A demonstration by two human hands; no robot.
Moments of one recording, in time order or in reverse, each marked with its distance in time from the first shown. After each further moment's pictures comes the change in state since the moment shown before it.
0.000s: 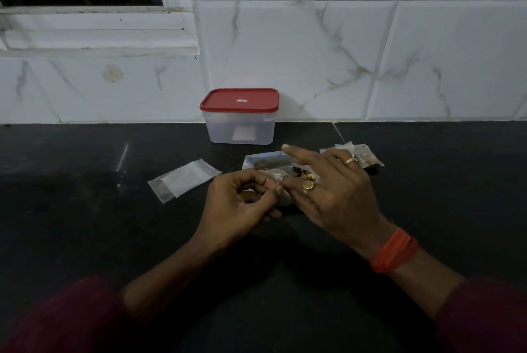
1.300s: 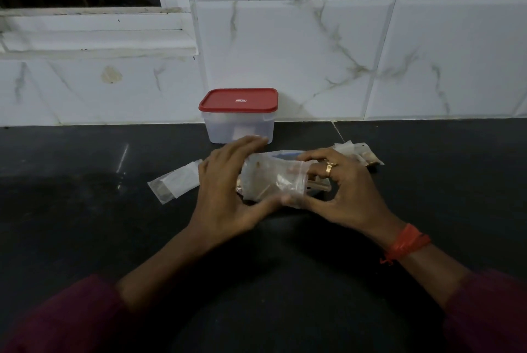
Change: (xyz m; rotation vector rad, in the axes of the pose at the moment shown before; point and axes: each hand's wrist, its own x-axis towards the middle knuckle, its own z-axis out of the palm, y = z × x) left_hand 0.012 -0.010 -0.019 0.608 0.072 0.364; right_hand -0.013 0.022 0.001 0.501 -0.193 0.435
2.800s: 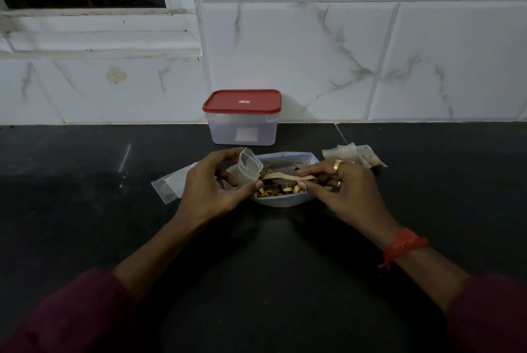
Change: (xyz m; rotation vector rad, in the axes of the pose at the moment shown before) left_hand 0.008 -0.042 -0.006 -0.096 -0.013 -0.295; right_hand 0.001 0.002 0.009 0.213 0.050 0.234
